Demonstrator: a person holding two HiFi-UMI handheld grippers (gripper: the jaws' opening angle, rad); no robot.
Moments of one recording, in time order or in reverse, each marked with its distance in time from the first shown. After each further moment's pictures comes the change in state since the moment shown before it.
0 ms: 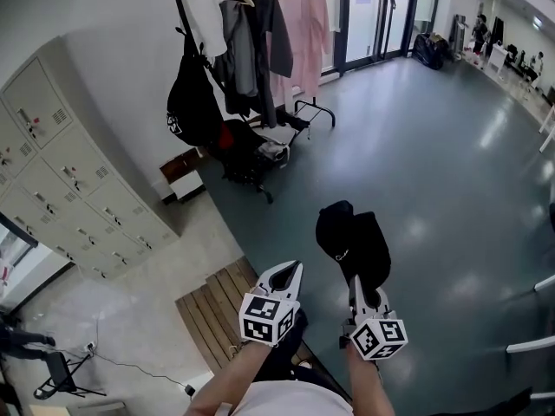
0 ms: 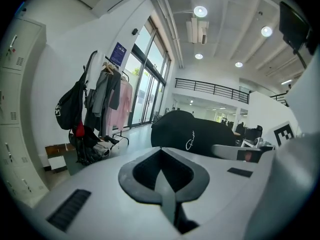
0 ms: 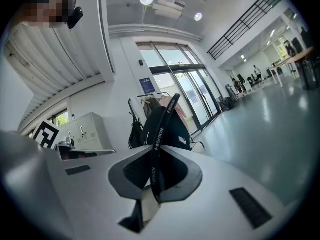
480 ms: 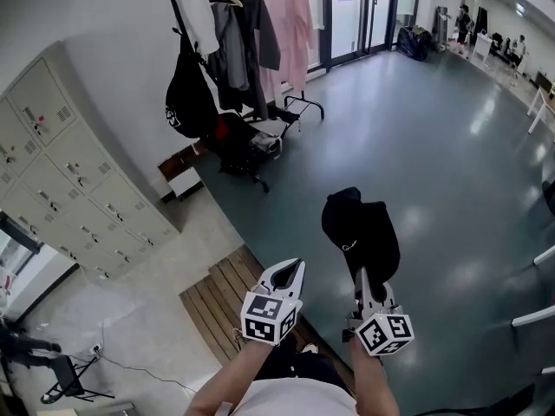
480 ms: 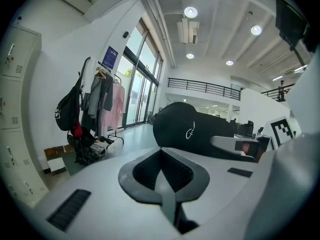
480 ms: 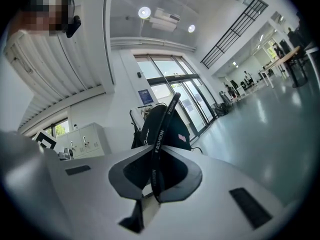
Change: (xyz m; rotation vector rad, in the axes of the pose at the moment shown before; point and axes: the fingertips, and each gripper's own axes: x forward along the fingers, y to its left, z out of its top) left arm -0.095 -0.077 -0.034 0.060 0.003 -0.060; right arm -0.124 0.031 0.000 0.053 -0.119 -0.033
